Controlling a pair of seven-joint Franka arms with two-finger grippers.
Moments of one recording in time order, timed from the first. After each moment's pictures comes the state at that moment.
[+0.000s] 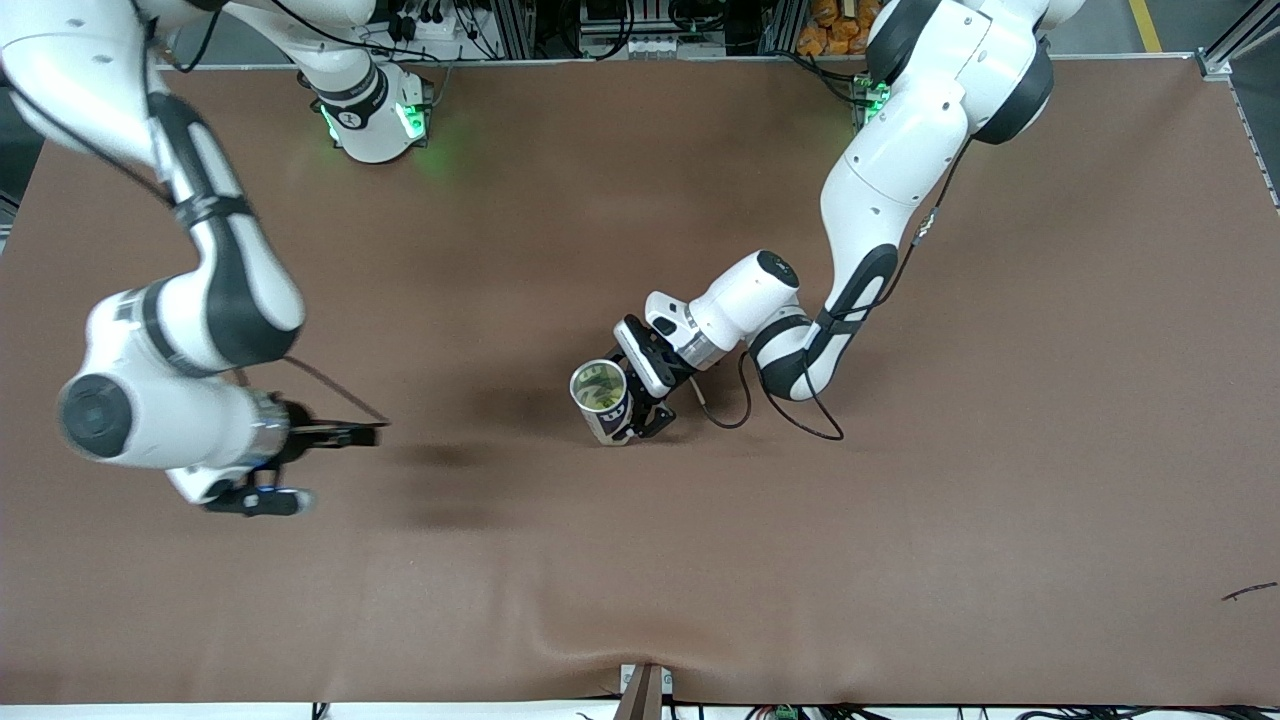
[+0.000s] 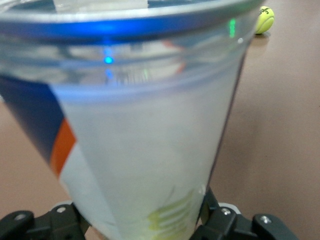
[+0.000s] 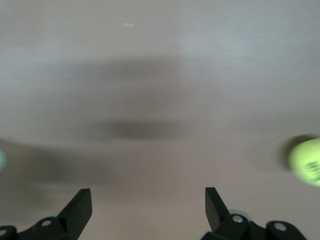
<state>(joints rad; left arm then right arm) -0.45 1.00 -0.23 -1.57 0.78 3.53 -0.25 -0.20 0.62 0.36 -1.41 -0.11 1.82 0.13</state>
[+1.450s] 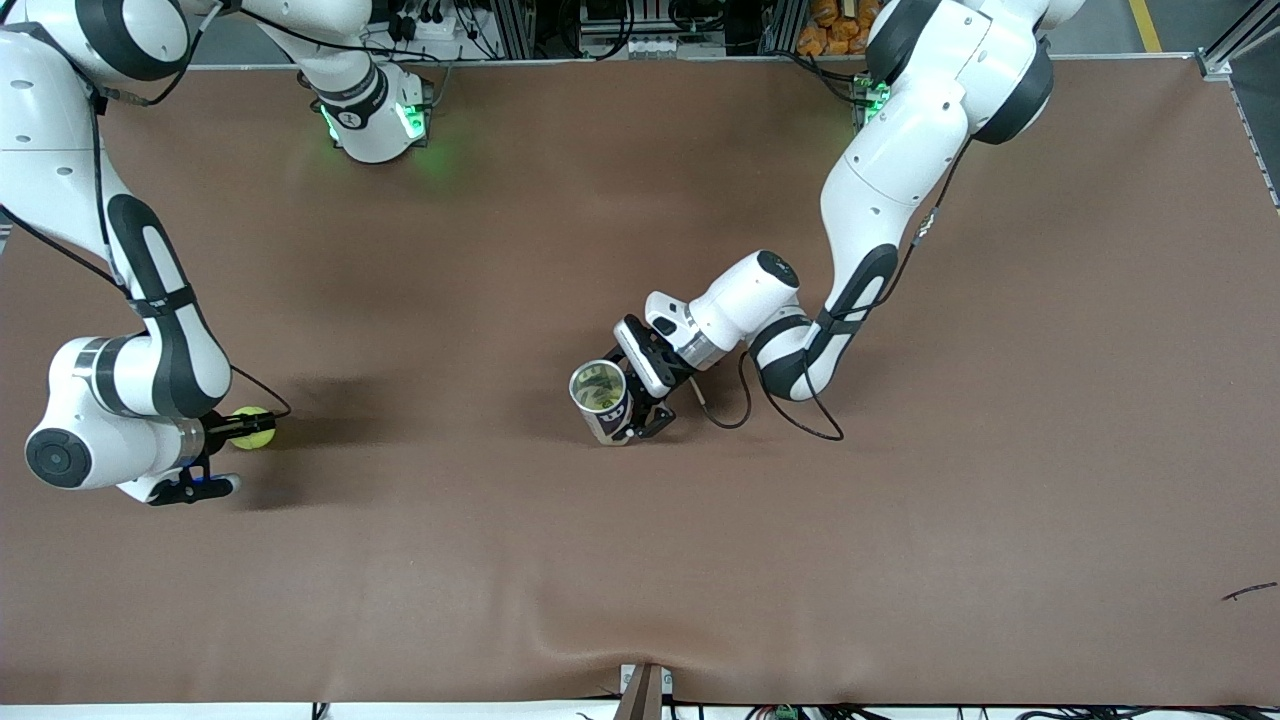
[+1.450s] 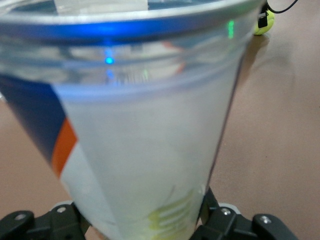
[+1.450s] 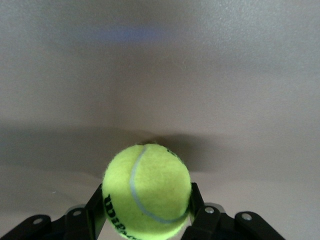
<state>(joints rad) -0.45 1.00 -0.23 -1.57 0.78 3.53 -0.25 -0.38 0.78 0.27 -1.51 -0.29 1.91 -0.15</state>
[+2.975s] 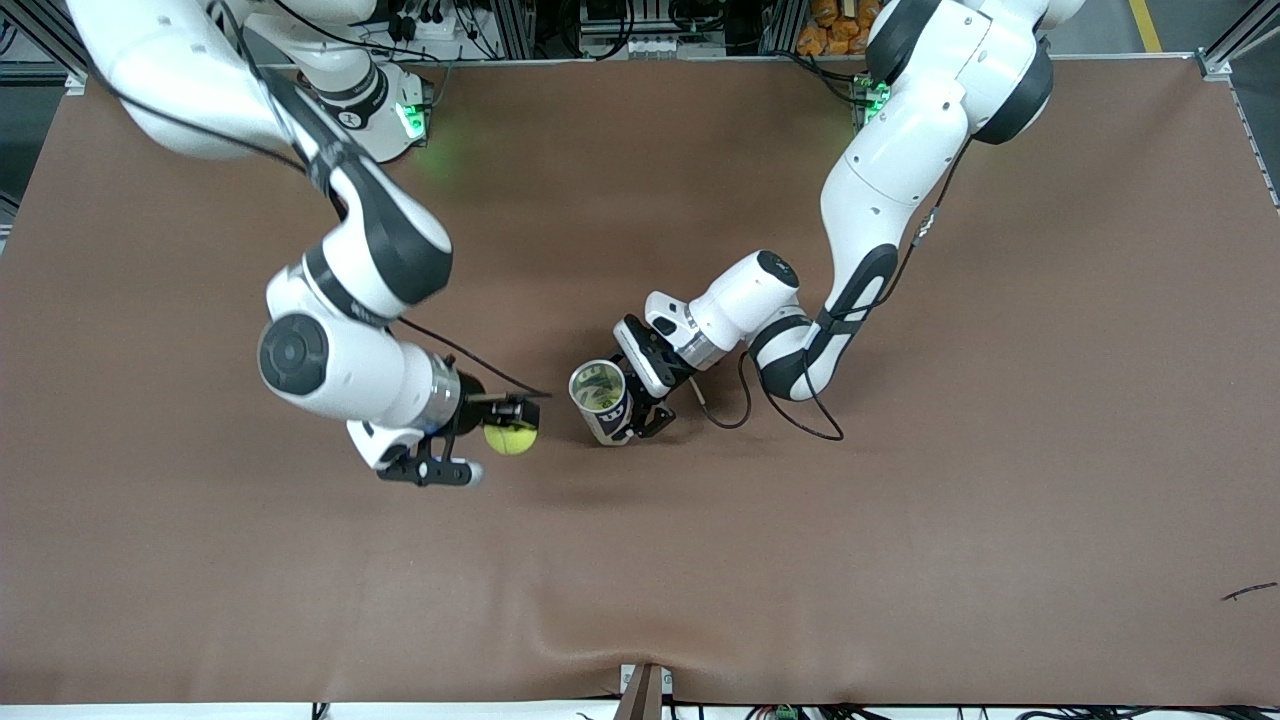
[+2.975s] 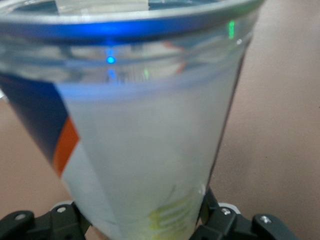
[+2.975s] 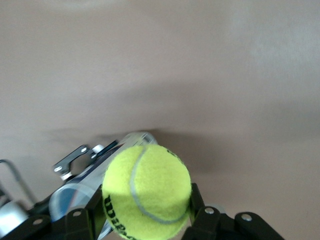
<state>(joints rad) -0.45 1.00 -0.23 -1.57 0.78 3.53 -0.25 -0.05 0.66 0.66 -1.34 -0.08 1.97 0.67</state>
